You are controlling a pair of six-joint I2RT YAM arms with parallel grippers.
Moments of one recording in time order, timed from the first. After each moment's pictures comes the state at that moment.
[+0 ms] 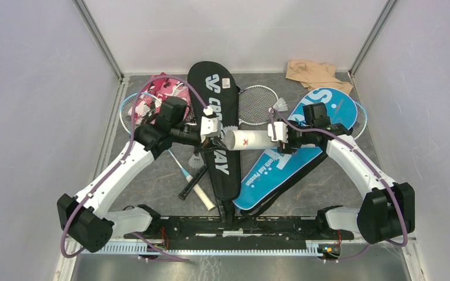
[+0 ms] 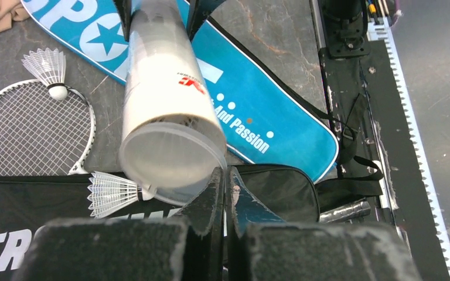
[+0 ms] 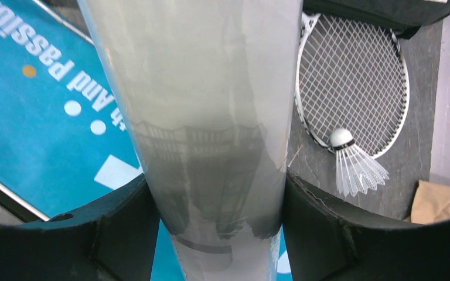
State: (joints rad) left arm -0.55 1.20 1.13 -0.57 0.90 0.65; right arm 0.26 1.28 0.95 -0.60 -0.64 -1.24
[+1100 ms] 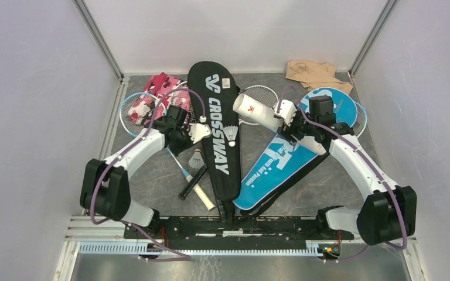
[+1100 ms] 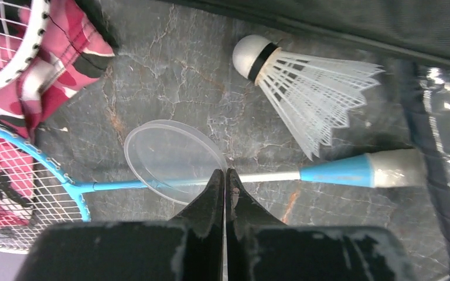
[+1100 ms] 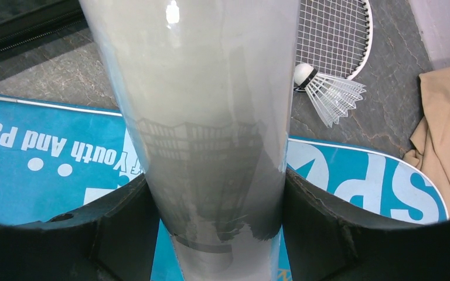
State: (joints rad) left arm -0.35 1.43 1.00 -0.71 0.12 0.78; right arm 0.21 1.27 0.97 -0.44 -0.46 -0.80
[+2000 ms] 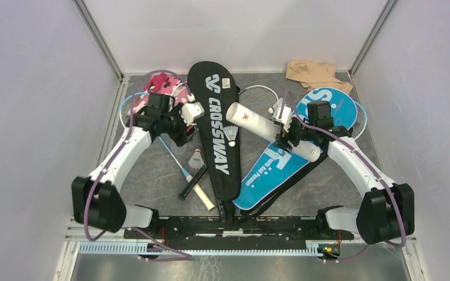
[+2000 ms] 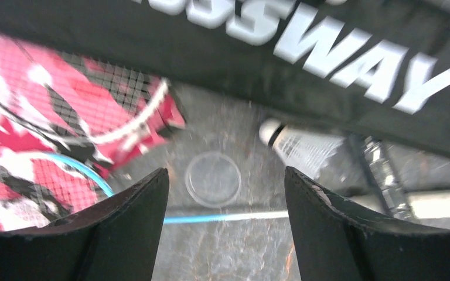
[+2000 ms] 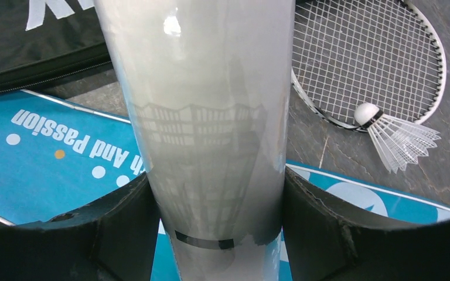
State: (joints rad) left arm -0.24 1.38 1.08 -0.64 0.35 0.74; right arm 0.21 1.27 0.91 -0.42 -0.67 -0.79
